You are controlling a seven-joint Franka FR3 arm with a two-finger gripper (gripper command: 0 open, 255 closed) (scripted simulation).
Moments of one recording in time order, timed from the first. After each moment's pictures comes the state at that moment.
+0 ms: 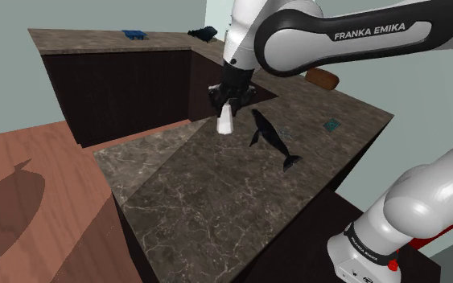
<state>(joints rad) -0.11 -0.21 0.53 -2.08 -0.08 2.03 0.88</state>
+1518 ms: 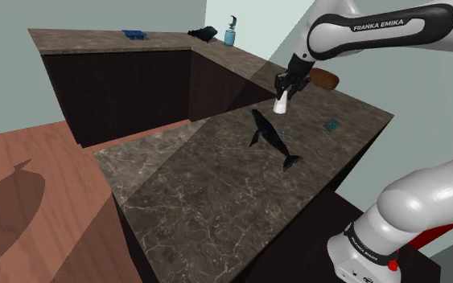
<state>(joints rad) -0.28 -0.38 0.10 -2.29 -0.05 2.12 0.27</state>
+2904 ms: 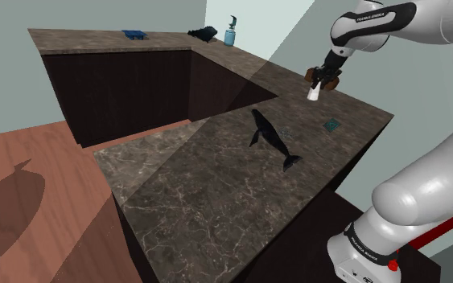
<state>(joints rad) -0.45 -0.04 -0.23 -1.95 0.02 2.12 -0.26</state>
